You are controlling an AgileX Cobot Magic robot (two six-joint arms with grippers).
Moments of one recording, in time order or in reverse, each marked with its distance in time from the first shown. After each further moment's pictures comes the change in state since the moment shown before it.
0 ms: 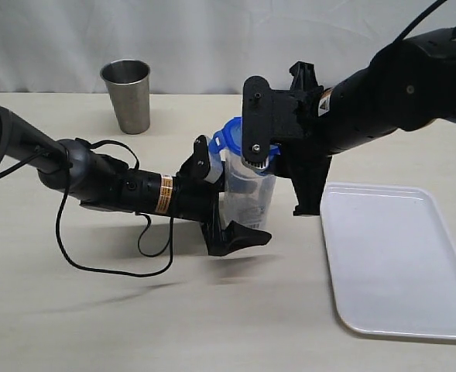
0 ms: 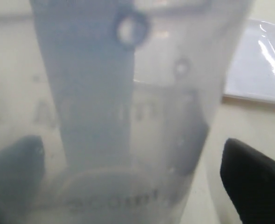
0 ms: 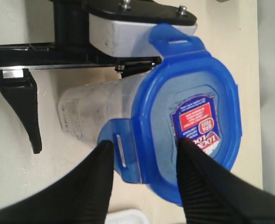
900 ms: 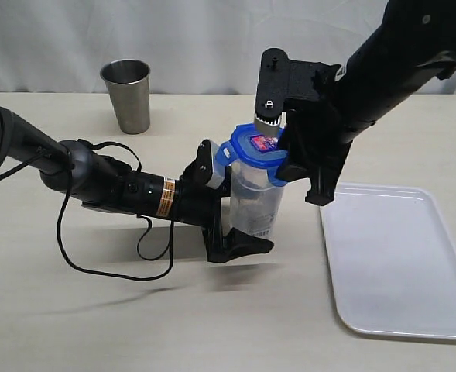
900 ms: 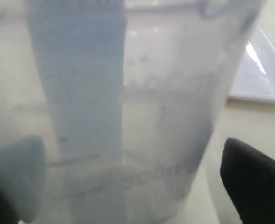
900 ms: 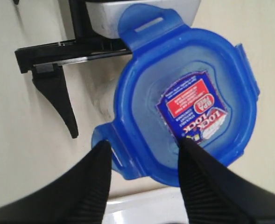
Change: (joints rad) left arm -0.002 0.000 0.001 0.031 -0.024 0.004; right arm -0.084 0.013 -0.168 0.163 0.326 0.026
